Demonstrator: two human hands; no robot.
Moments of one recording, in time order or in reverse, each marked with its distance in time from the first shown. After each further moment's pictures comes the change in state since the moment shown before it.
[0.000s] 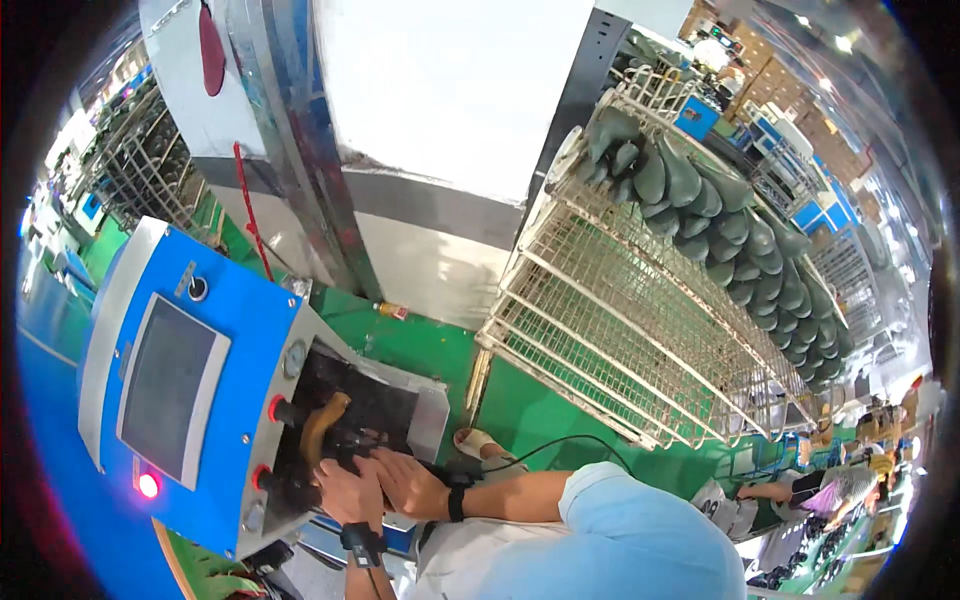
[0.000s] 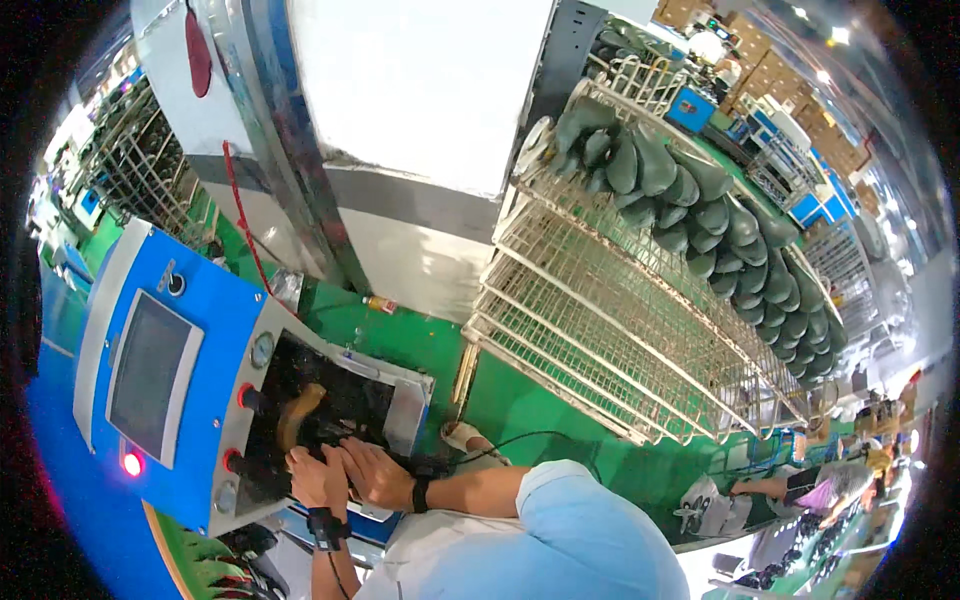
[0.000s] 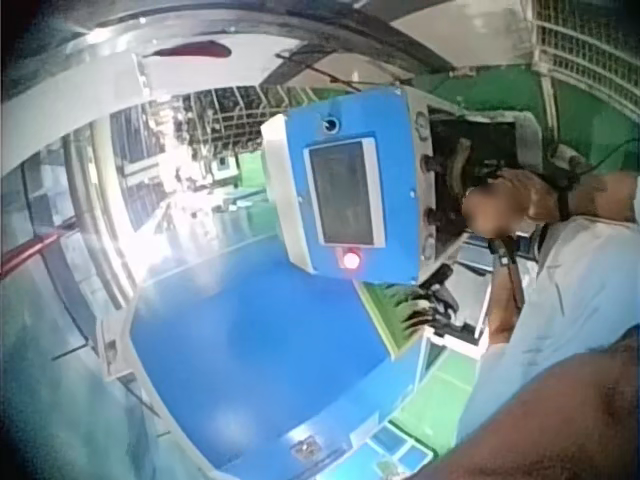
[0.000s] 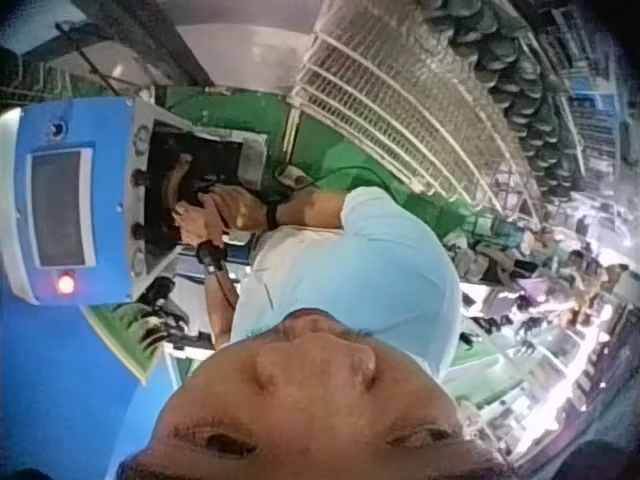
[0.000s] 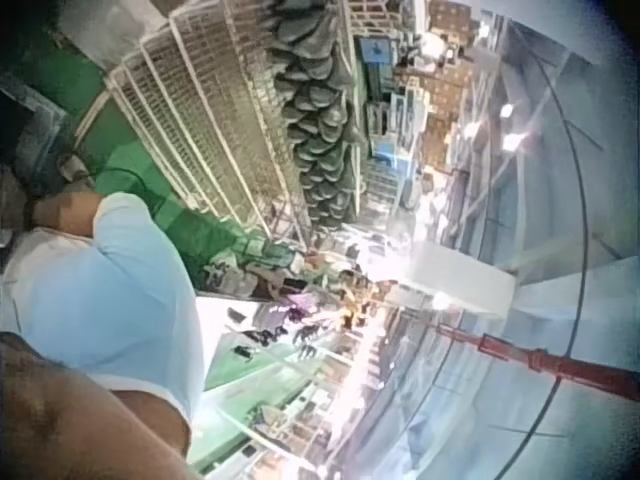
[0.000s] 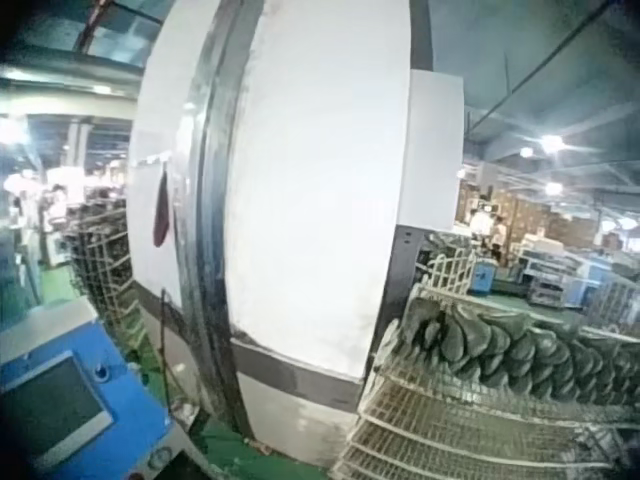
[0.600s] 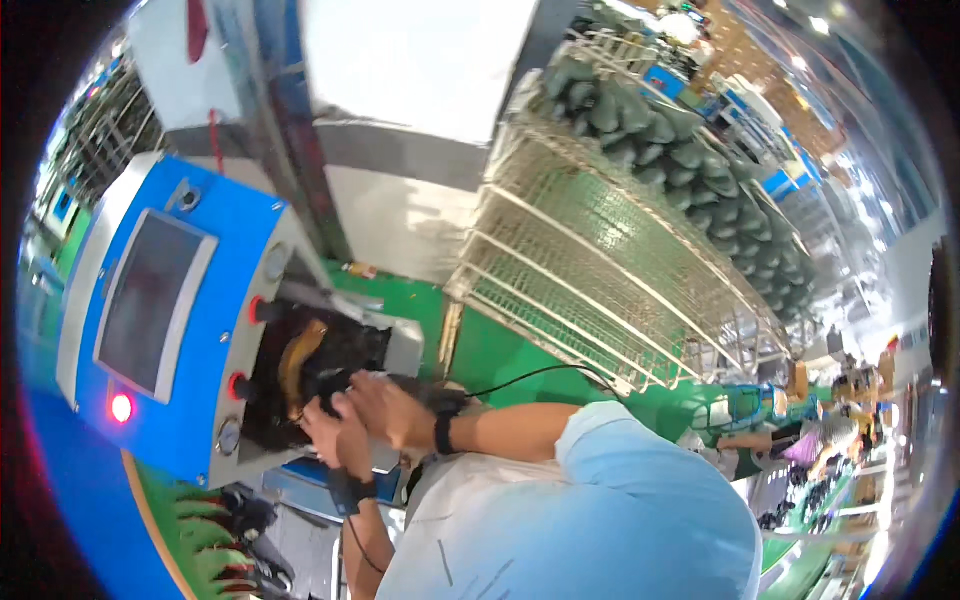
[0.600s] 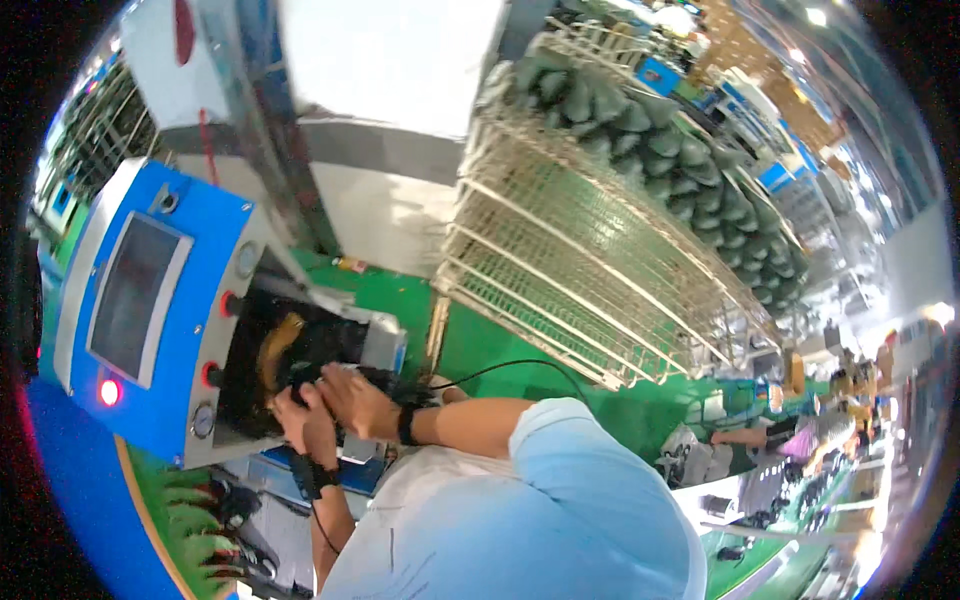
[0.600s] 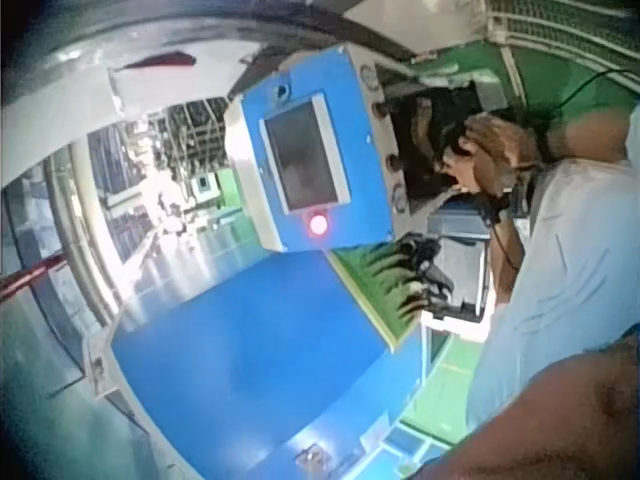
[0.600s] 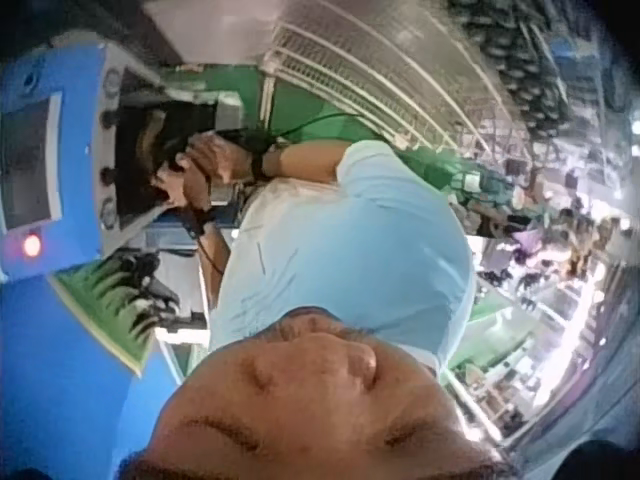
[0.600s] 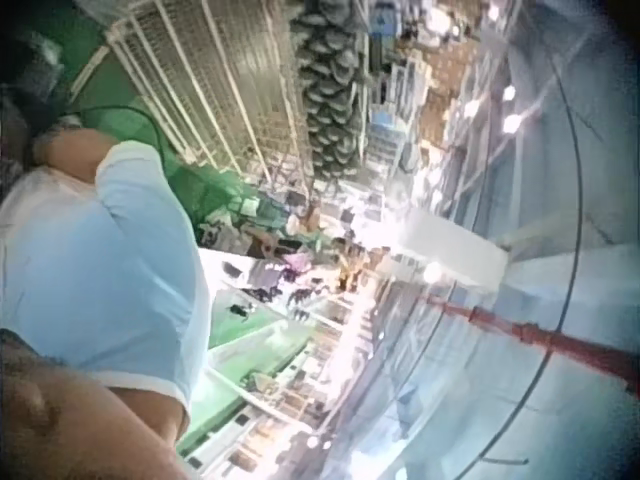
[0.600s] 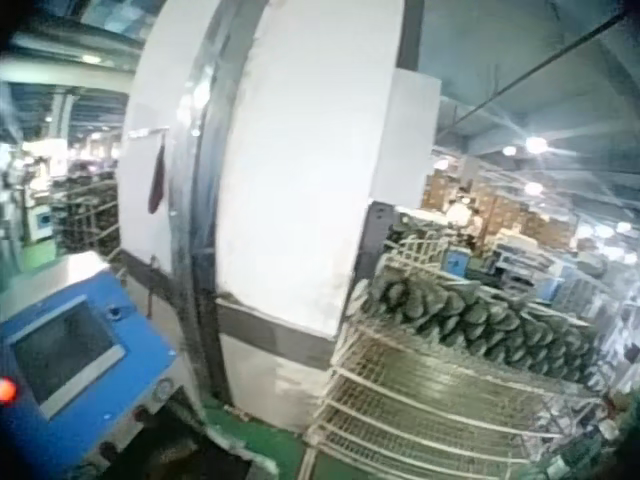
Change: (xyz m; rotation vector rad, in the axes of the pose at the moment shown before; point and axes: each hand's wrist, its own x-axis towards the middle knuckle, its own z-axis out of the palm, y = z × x) left_hand -0.022 -0.039 0.026 -0.379 0.091 0.056; right_hand -0.018 0.000 0.020 -0.110 -0.210 -0.042
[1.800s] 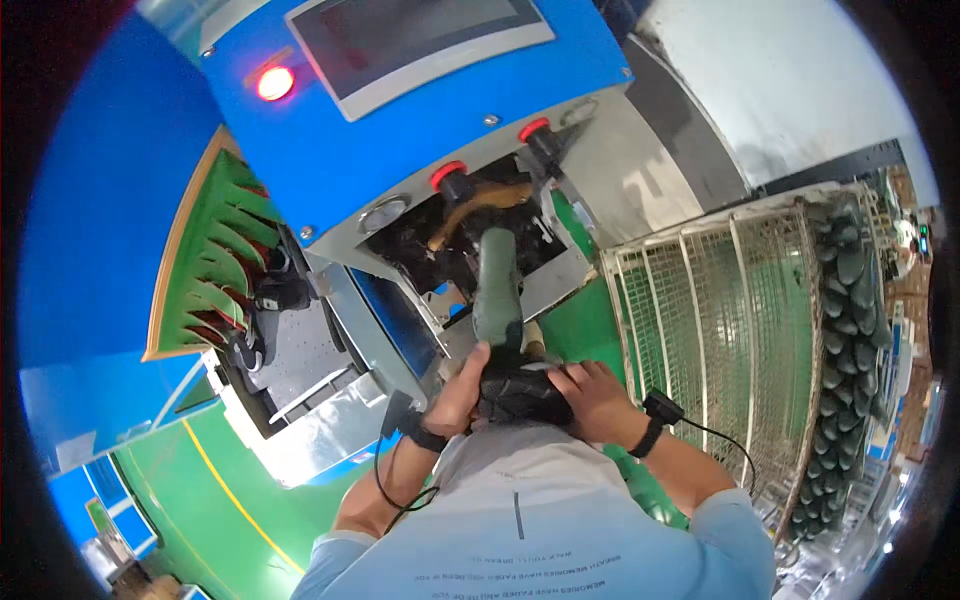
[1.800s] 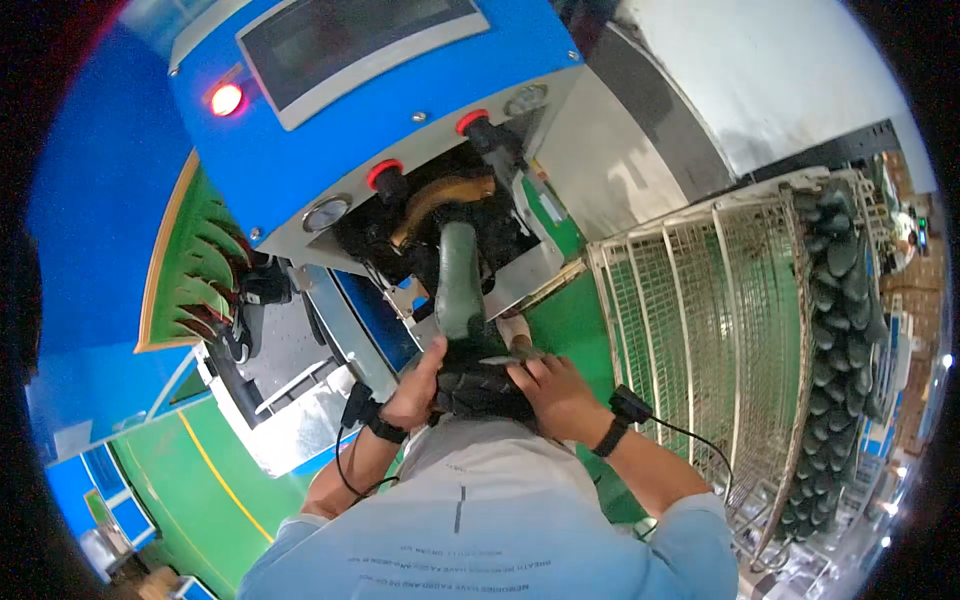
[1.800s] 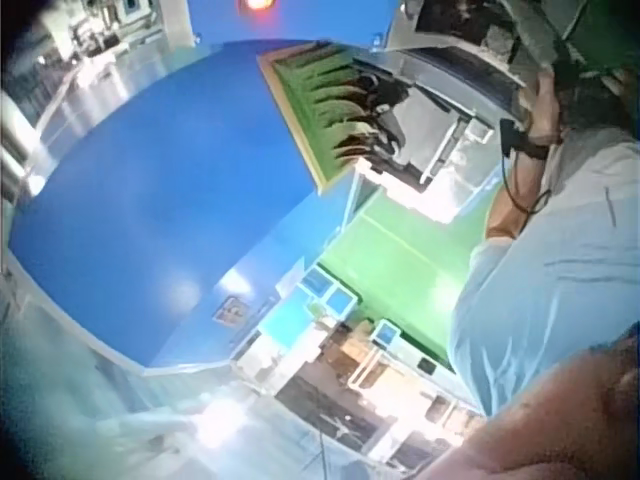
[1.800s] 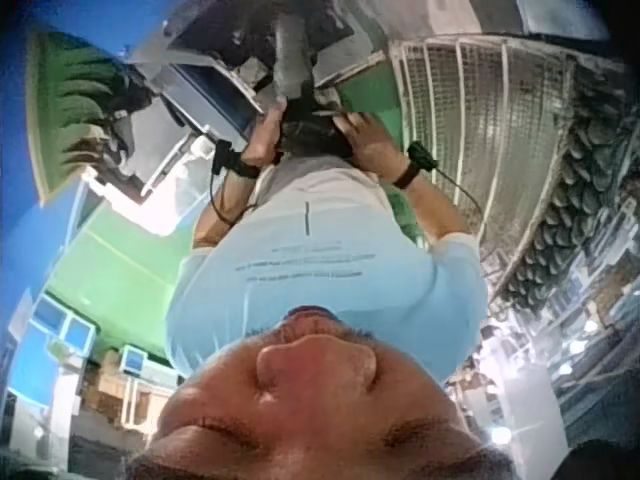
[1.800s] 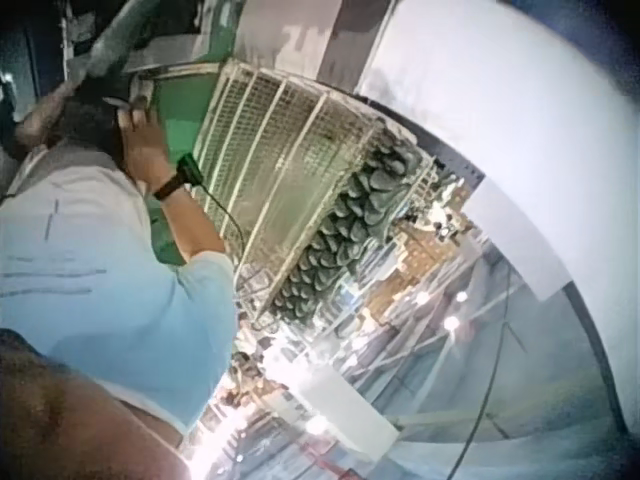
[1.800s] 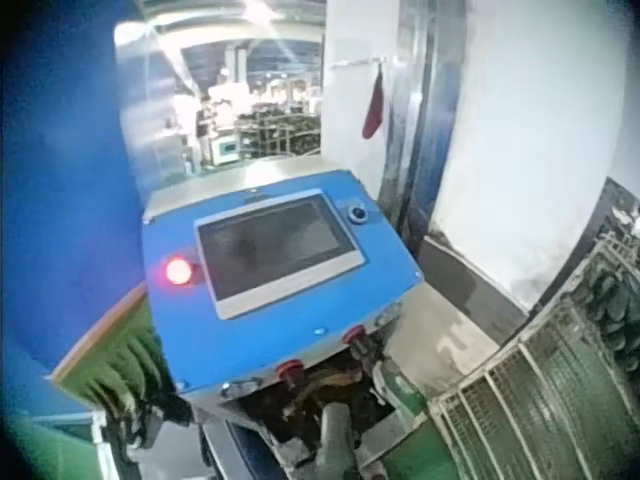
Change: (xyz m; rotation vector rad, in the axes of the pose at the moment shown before) left_hand -0.133 -0.053 -0.002 -1.520 -0.655 -1.031; right_hand -0.079 0.037 -0.136 0.083 -0.626 -0.257
